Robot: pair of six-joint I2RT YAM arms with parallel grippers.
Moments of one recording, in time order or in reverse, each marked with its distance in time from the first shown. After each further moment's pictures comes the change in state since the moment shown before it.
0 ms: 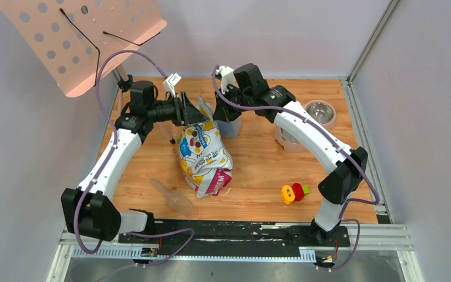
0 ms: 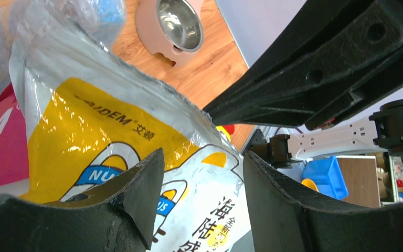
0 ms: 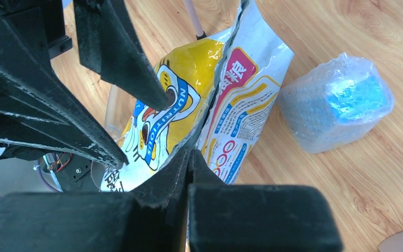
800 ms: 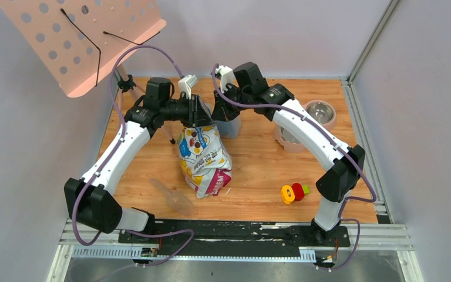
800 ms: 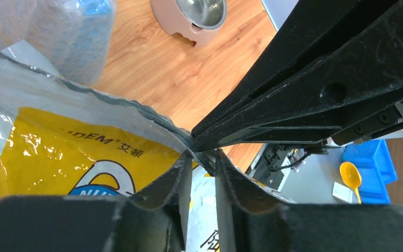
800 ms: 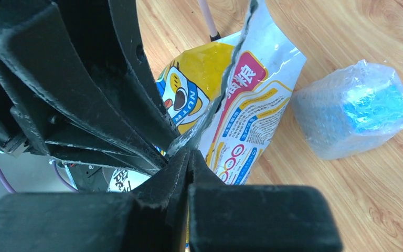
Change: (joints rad) left arm -0.139 0.085 0.146 -0.199 -0.161 0.186; right arm -0.013 0.027 0.023 0.002 -0.084 0.016
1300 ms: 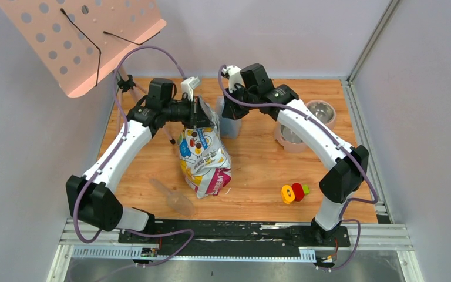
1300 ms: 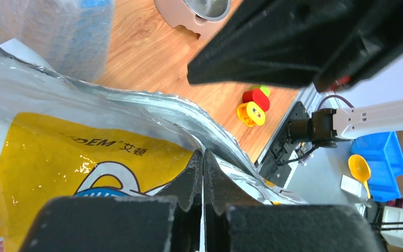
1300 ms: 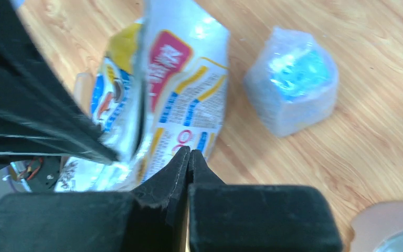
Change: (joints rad) left arm -0.006 0.019 -0.002 -0.016 0.002 0.047; right arm -0.040 -0.027 -0.068 0.006 0.089 -0.036
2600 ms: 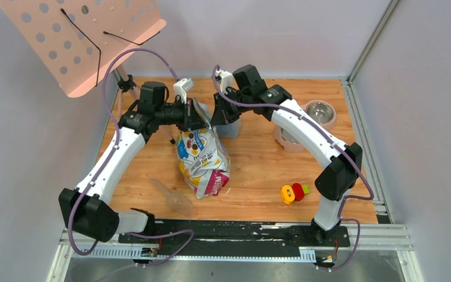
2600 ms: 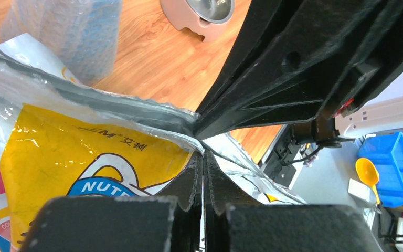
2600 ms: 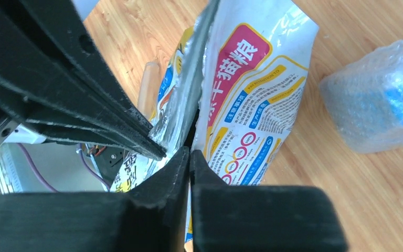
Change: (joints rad) left arm 0.021 -0.090 -0.046 -0.013 0.001 0.011; right arm 0.026 0.044 0.037 -0.011 -0.197 0.097
